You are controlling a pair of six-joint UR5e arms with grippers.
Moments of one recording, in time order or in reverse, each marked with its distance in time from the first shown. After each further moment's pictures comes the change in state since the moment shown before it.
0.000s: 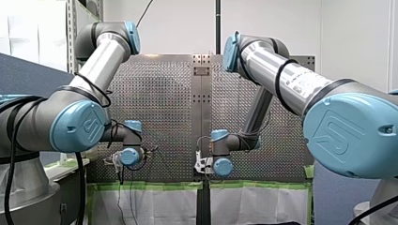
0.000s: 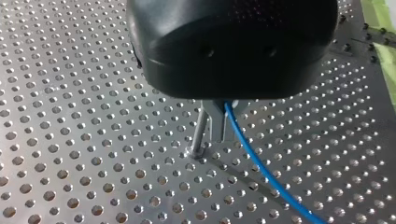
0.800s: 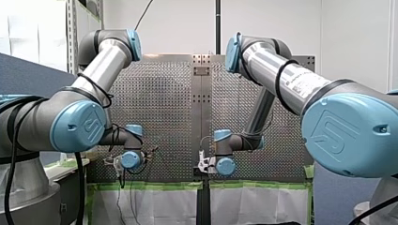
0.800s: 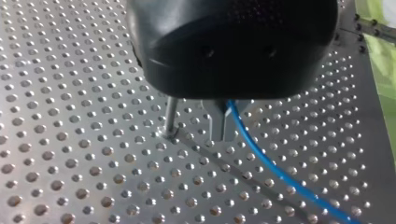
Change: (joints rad) left arm 0.007 -0.069 0.063 -0.027 0.009 -0.017; right arm -0.026 0.002 -0.002 -0.003 -0.001 0.000
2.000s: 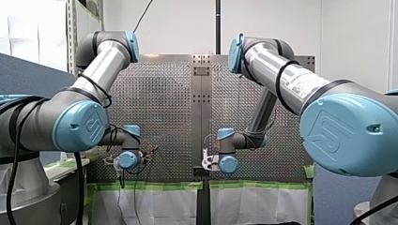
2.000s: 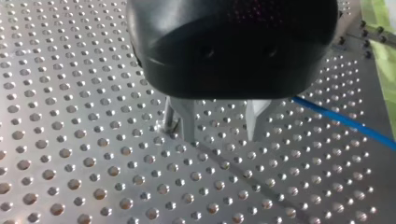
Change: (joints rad) left arm 0.033 -0.007 0.014 -0.011 0.083 -0.026; right arm -0.030 0.000 -0.021 0.013 -0.010 0.000
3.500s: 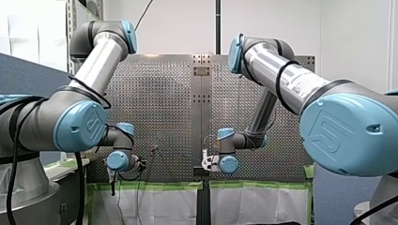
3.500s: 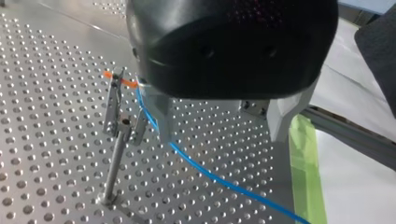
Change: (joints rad) left arm 0.002 0.092 -0.238 0.022 0.090 0.085; right arm 0.000 0.001 0.000 0.009 -0.011 0.000
